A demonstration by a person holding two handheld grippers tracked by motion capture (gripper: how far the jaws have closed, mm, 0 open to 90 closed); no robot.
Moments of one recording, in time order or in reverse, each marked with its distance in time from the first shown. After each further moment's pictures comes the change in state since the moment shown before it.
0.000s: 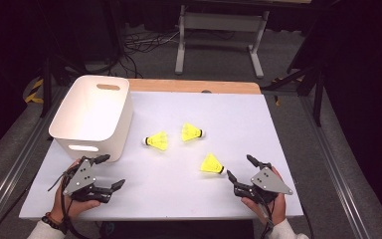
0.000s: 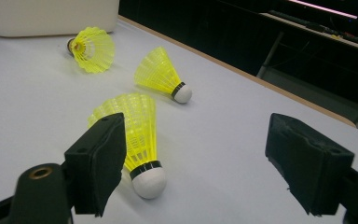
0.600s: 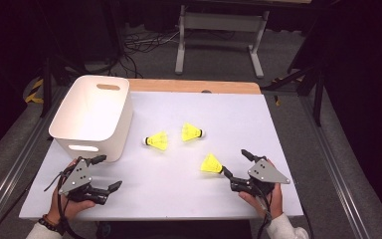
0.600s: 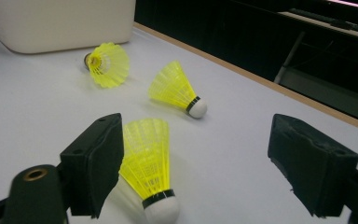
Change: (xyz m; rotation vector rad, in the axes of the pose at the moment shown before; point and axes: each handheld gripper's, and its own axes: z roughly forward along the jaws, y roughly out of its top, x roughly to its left) left arm 0.002 -0.005 -0.004 -0.009 -0.022 -0.036; right arm -0.005 0.018 0.013 0.002 0.078 0.027
